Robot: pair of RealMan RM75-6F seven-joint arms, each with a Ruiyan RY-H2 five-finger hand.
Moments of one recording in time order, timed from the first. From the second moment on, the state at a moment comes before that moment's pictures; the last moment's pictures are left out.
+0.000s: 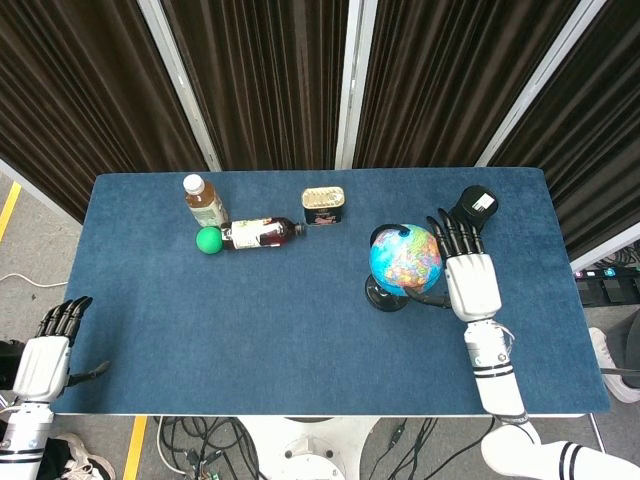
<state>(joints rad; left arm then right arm) -0.06 -1.36 -0.01 -1.33 1.53 1.51 -0.17 0.45 -1.47 0.29 -1.66 -1.34 1.34 -0.37</state>
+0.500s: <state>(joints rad) -0.07 -1.36 -0.01 -1.34 1.53 1.50 -0.16 0.44 -1.42 0.31 -1.62 -1.28 1.34 -0.31</state>
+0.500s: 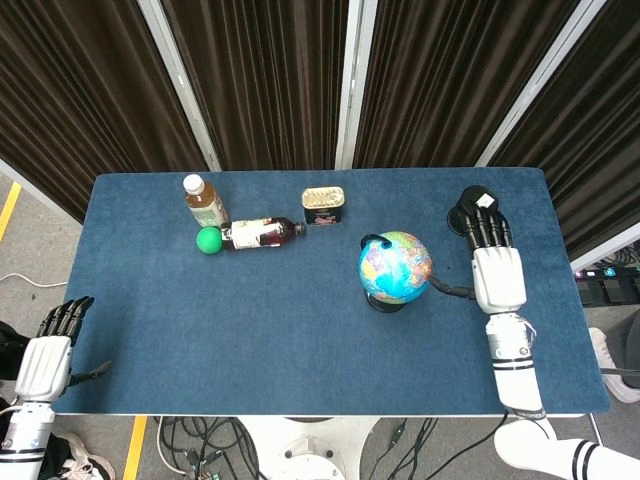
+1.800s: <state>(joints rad) -0.06 -1.36 -0.01 -1.32 1.52 1.50 -0.18 0.46 -1.46 0.26 -1.71 -1.37 1.35 -0.37</state>
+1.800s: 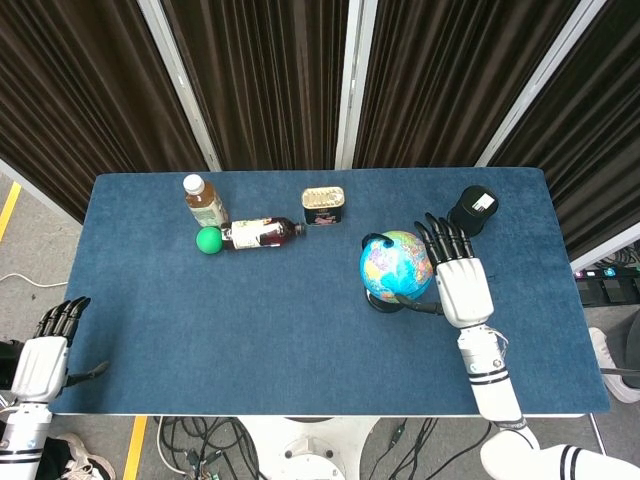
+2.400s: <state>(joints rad) -0.06 -1.36 -0.01 -1.33 1.52 1.50 -0.17 0.46 -1.42 0.29 -1.66 -1.29 1.34 -0.33</state>
